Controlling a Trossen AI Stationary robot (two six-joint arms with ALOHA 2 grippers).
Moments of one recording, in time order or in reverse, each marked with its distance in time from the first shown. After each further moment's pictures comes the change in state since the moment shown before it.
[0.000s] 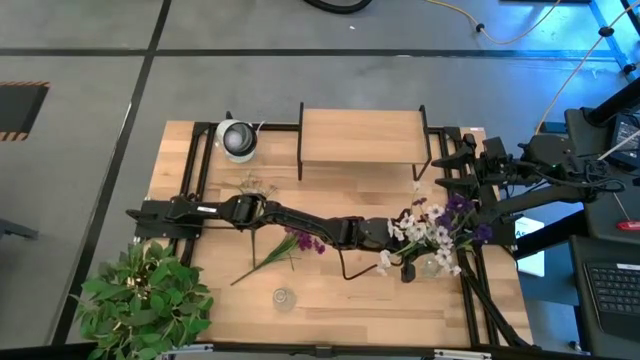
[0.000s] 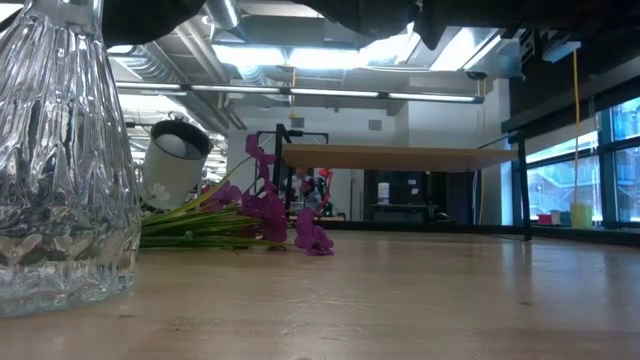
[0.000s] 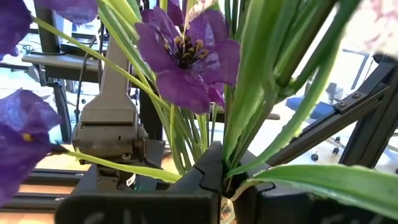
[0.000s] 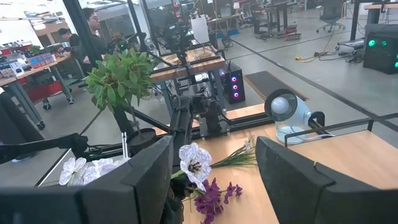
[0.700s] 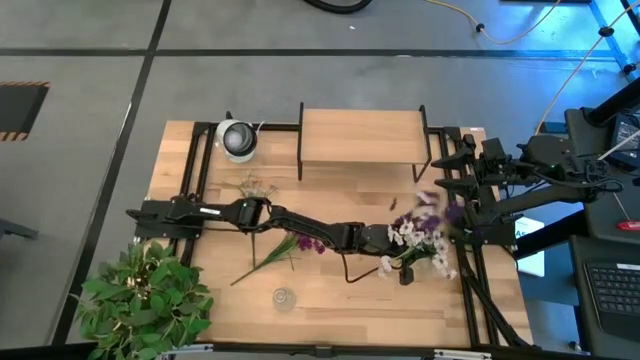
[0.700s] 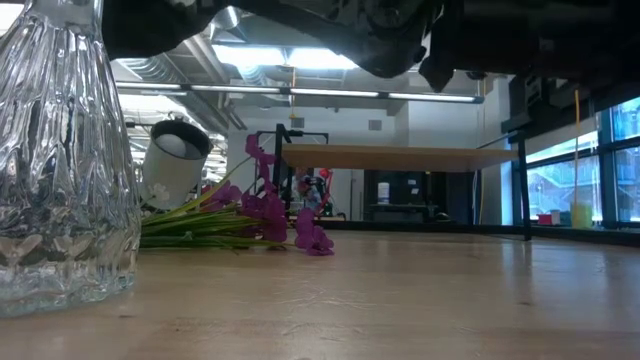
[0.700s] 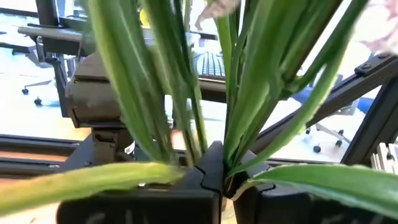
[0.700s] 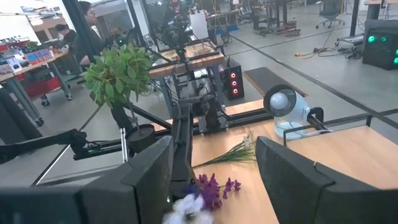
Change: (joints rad) left arm -0.002 0.072 -0.006 0.067 -0.012 -0.024; right arm 0.000 0.000 0.000 -0.021 0.000 0.003
